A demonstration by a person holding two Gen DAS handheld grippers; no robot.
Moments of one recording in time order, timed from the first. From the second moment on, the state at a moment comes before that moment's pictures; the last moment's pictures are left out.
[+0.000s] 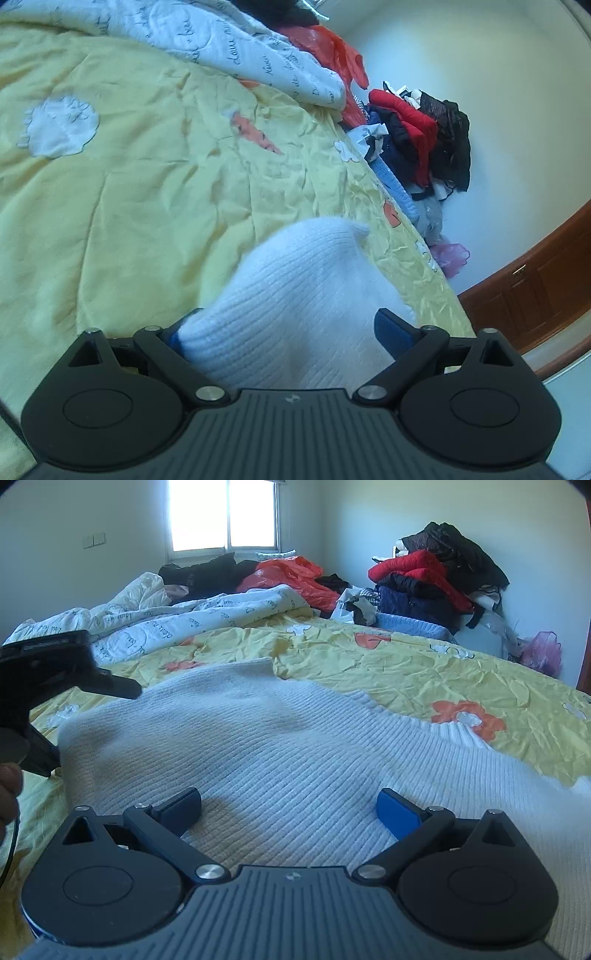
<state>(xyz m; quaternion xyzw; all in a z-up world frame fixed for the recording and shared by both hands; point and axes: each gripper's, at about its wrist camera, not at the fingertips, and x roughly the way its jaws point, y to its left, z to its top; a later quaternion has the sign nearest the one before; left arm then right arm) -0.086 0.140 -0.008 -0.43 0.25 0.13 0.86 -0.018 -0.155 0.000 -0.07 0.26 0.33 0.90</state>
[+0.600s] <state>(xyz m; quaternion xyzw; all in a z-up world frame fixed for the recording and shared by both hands) -0.091 0.144 -0.010 -0.39 0.25 0.13 0.88 -0.020 -0.156 0.000 -0.07 0.26 0.32 0.91</state>
